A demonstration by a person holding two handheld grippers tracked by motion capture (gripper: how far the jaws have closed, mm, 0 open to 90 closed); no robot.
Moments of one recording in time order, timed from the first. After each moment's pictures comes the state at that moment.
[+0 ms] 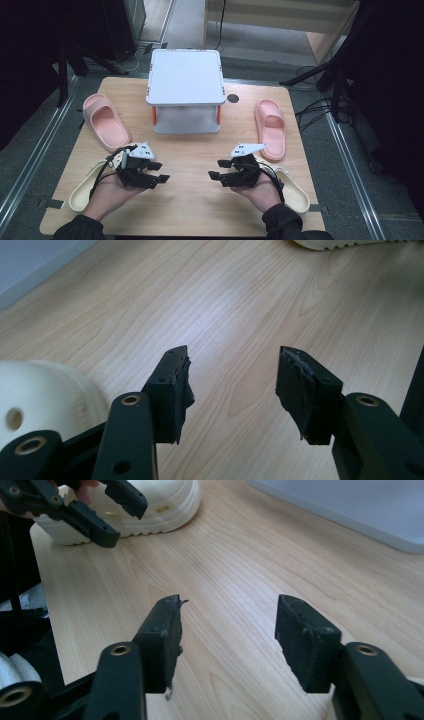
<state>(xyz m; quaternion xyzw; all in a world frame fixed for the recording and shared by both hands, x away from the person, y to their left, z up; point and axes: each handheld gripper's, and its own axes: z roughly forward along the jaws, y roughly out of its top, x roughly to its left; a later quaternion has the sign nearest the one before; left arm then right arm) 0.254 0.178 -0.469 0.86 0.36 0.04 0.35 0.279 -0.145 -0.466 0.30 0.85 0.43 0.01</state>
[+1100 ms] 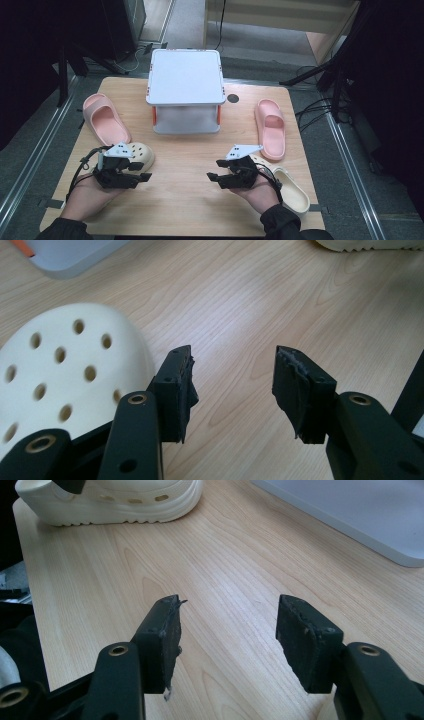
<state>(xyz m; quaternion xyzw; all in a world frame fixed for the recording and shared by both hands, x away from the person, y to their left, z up) 0.235 0.221 -0.452 0.85 0.40 0.06 0.35 0.275 -0.137 -0.464 0.27 0.87 0.41 0.04</state>
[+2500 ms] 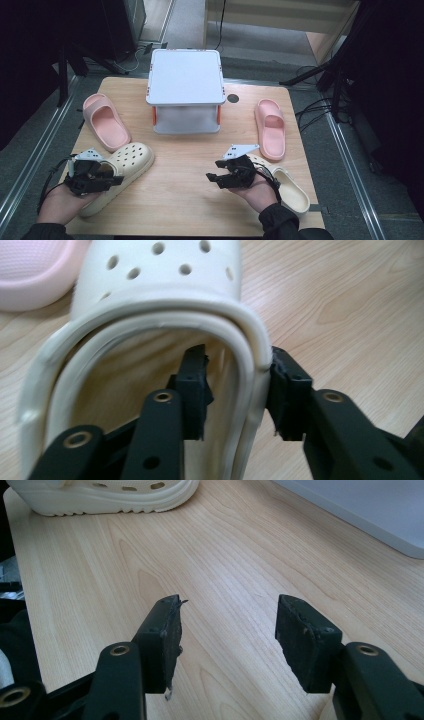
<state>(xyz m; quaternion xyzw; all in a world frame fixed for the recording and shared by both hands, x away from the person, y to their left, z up) 0.223 0.281 -0.478 0.81 0.49 0.05 0.32 0.279 -0.133 -0.469 0.27 0.88 0.39 0.04</state>
